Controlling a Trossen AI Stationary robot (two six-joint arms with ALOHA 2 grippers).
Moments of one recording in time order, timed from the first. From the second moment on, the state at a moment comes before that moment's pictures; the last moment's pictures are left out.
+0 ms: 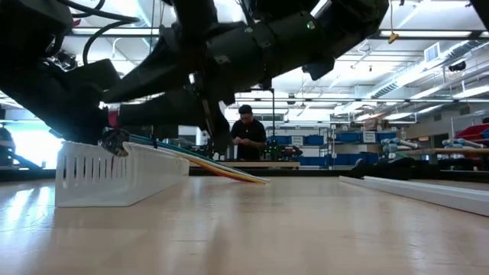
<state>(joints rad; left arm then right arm) -0.48 1.28 0.35 -0.05 -0.77 -0.84 0.27 2.16 1.32 0.49 -0.01 0.66</state>
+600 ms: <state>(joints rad) -0.48 1.26 0.46 -0.26 -0.79 -0.79 0.13 2.11 1.32 0.33 -0.17 0.45</state>
